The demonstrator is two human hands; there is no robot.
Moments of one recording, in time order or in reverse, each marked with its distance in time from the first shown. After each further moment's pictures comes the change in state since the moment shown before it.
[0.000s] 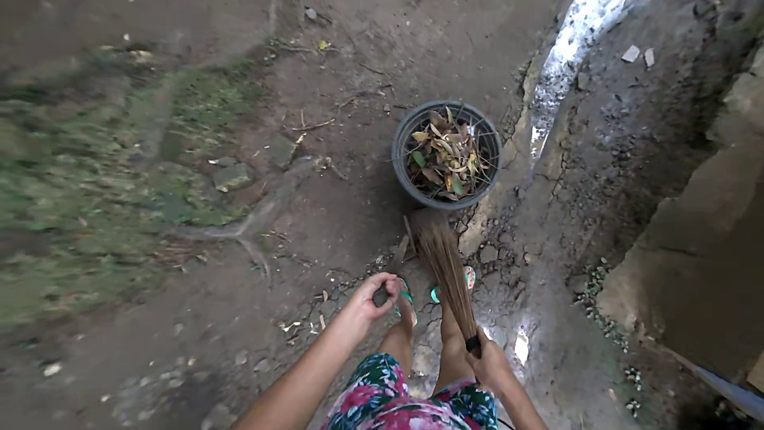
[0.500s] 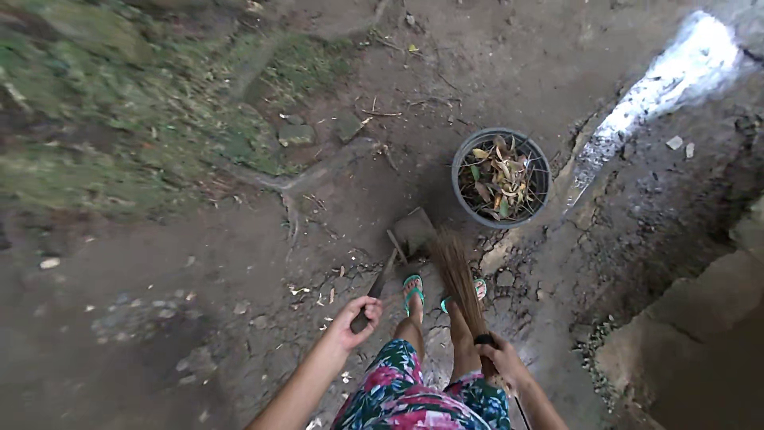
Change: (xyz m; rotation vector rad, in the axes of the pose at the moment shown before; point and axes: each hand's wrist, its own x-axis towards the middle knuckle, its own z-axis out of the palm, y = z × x) left_hand -0.070 0.050 -0.204 -0.254 -0.061 0.107; right_hand -0.008 -0.068 0.053 0.342 -0.038 -0.035
